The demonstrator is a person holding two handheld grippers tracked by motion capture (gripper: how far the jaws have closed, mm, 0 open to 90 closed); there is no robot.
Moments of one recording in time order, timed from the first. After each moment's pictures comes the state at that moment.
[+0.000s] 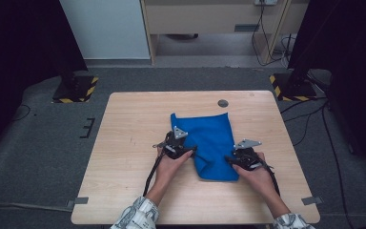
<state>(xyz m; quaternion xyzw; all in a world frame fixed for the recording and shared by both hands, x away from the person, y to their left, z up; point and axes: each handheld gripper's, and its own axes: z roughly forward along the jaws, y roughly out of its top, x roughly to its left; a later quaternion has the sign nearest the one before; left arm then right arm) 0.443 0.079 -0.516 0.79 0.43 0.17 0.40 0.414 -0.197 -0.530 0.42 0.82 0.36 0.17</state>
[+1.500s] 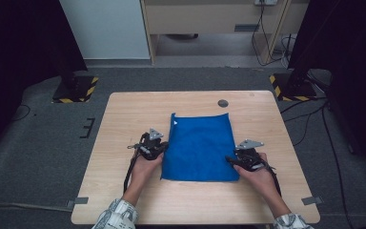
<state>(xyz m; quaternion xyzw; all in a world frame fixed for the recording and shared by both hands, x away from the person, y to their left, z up) 0.438 0.162 -0.514 0.80 0.44 0.17 0.38 0.410 -0.201 -0.528 0.41 0.82 0.36 0.18</state>
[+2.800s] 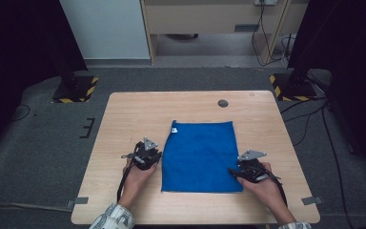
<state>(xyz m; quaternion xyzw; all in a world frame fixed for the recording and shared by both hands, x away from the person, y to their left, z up) 0.412 0.181 -0.527 0.80 0.45 0.21 0.33 0.372 -0.206 -0.525 0.41 0.84 0.33 0.16</state>
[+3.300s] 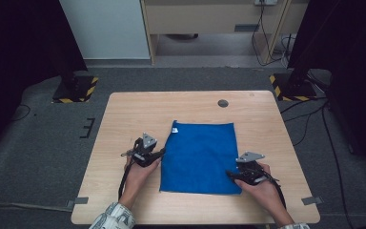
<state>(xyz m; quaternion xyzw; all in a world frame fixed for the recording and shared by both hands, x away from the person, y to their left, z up) 0.422 0.173 -0.514 0.78 0.44 0.24 0.37 0.368 -0.200 -0.526 0.40 0.84 0.33 0.17</state>
